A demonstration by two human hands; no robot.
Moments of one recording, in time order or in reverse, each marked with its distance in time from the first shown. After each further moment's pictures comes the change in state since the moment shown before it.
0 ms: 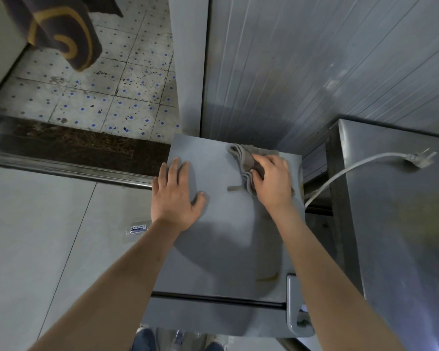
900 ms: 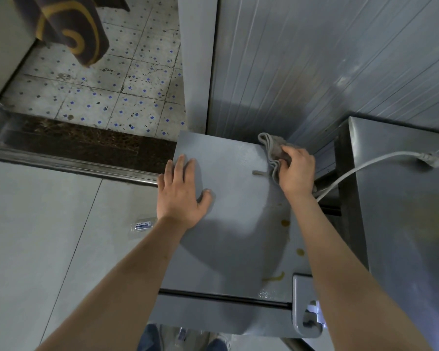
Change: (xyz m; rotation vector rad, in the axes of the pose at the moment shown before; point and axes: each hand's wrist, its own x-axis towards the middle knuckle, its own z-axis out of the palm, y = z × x) left_hand 0.000 -0.001 -0.001 -0.008 0.000 0.003; right_hand 0.024 0.026 -0.009 -0.051 0.072 0.170
